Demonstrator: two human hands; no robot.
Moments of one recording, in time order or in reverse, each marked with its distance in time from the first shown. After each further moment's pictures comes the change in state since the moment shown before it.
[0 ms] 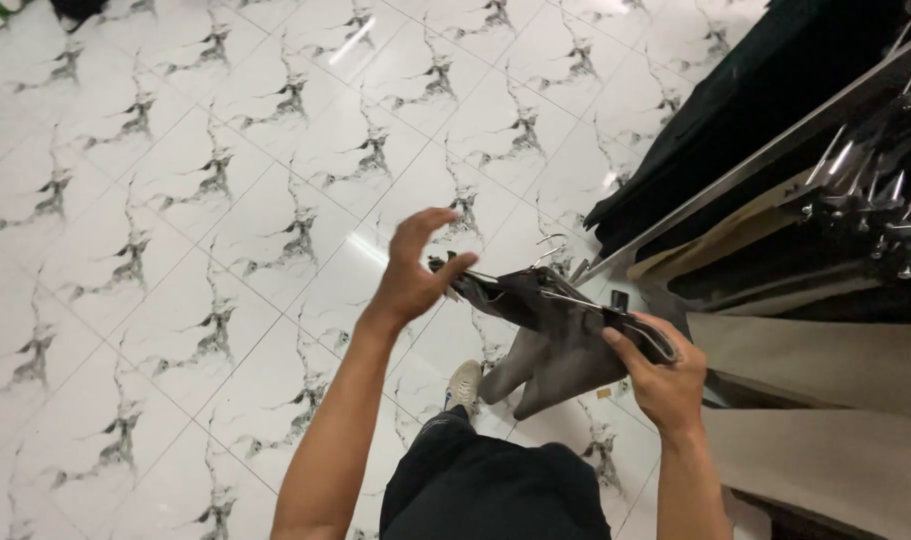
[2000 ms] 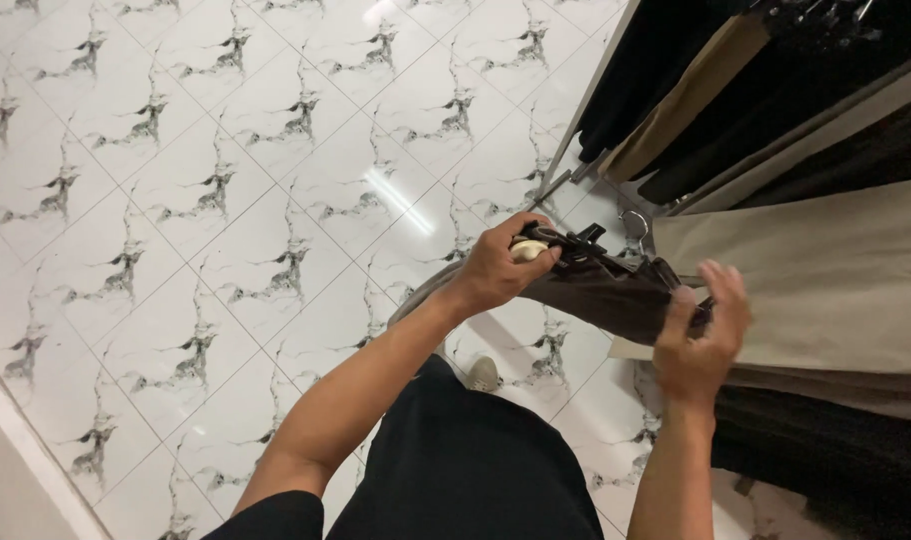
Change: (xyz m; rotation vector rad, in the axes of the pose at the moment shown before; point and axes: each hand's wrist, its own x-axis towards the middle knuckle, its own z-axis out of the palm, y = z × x) left_hand -0.283 0.254 0.263 -0.344 0.000 -0.182; right_hand -0.201 0.085 -0.305 -0.317 0.105 -0.397
